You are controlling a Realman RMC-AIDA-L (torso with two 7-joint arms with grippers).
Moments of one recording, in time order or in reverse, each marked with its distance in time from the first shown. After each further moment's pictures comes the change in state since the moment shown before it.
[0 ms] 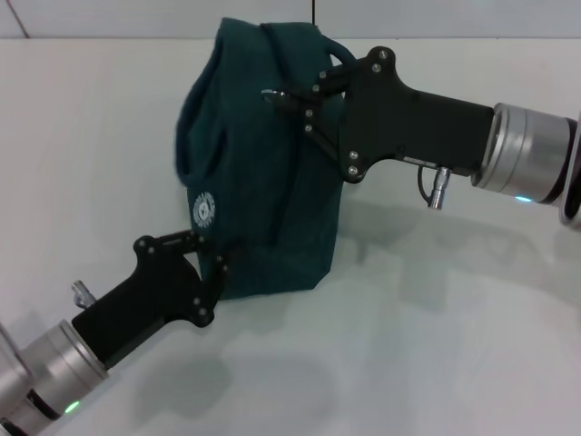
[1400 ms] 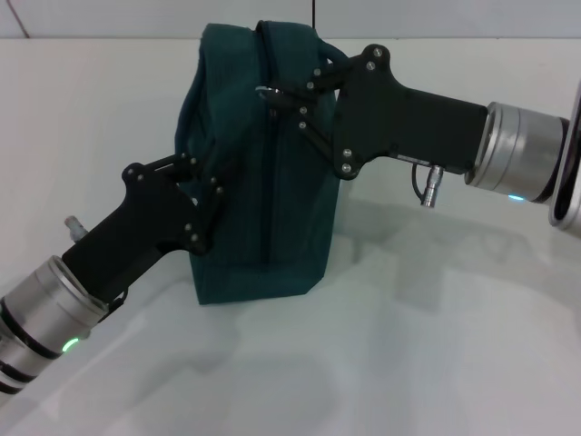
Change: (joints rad) left arm -0.091 0.006 0.005 0.006 -0.116 0.117 -0.144; right arm 0.008 0.000 -0.032 0.007 0.046 0.018 -0.039
